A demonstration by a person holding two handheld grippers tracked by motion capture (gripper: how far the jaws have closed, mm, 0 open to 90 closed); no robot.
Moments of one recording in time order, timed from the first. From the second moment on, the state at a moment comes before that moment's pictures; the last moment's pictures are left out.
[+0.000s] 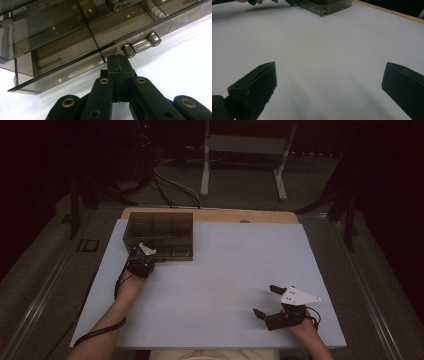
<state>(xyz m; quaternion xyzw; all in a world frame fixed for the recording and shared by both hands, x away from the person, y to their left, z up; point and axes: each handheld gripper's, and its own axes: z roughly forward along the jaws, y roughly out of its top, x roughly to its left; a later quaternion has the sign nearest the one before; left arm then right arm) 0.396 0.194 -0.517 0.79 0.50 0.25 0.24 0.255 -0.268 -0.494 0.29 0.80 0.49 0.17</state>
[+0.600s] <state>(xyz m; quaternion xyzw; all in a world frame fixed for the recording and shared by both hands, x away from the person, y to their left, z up) 0.402 0.194 -0.517 0.79 0.51 0.25 0.24 0.255 -0.268 -0.494 0.29 0.81 0.48 0.17</state>
